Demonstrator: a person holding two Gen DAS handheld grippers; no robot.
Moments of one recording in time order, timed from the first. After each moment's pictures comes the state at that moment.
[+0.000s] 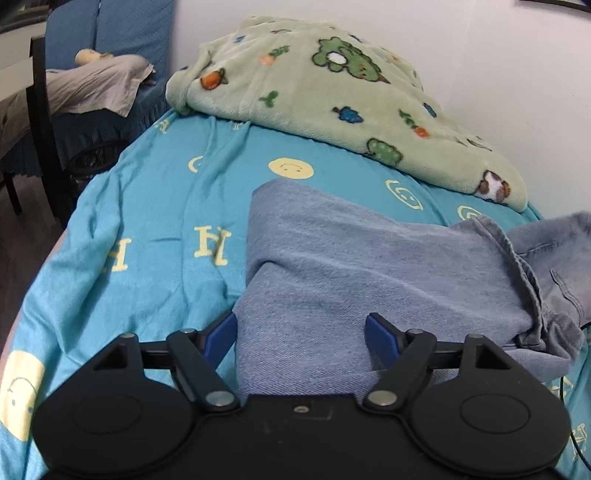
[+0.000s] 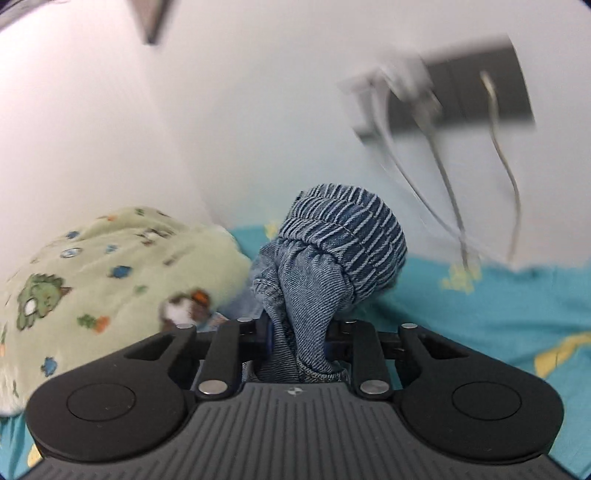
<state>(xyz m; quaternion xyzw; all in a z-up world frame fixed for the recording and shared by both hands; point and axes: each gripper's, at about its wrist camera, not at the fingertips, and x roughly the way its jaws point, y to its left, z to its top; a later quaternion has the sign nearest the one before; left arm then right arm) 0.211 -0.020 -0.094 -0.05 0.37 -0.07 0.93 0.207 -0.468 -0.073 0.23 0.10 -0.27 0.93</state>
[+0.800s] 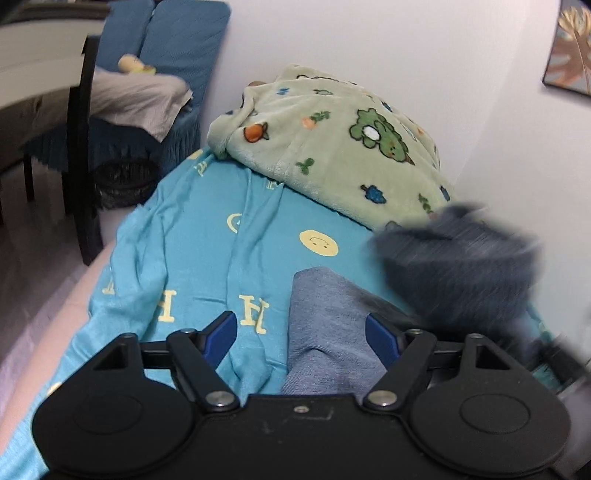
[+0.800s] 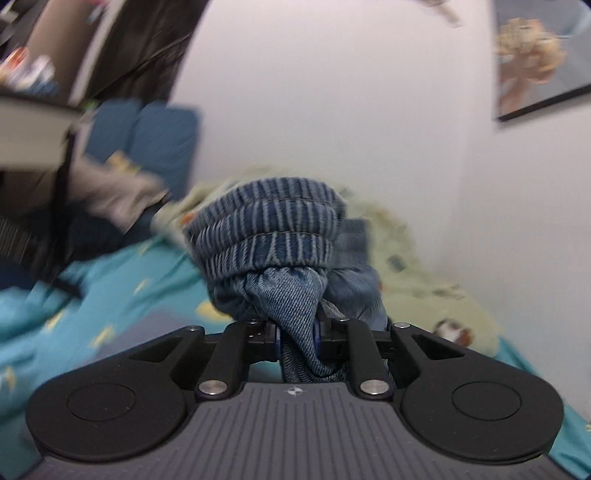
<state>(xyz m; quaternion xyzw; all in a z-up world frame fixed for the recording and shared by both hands) 0.208 0.043 -0.044 -0.15 0.31 -0.05 0.94 0.195 -0.170 -0.089 -0.13 0.10 0.05 0.98</state>
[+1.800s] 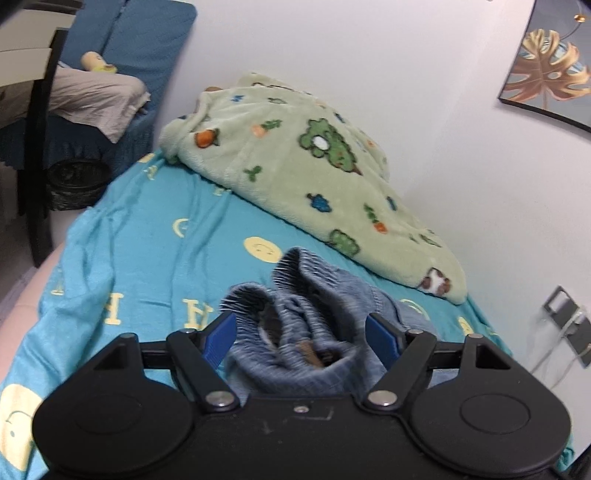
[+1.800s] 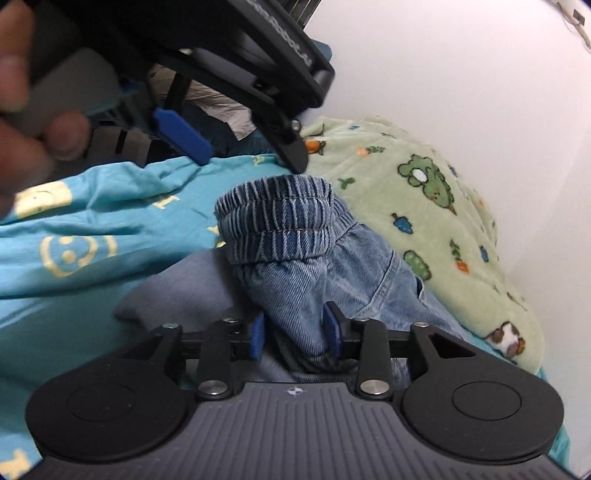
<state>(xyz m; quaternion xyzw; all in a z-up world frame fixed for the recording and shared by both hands) 0.200 0.036 -0.042 -0.18 0.28 -0.14 0.93 0.149 -0.129 -0.101 -0.25 0.19 0.18 0.93</state>
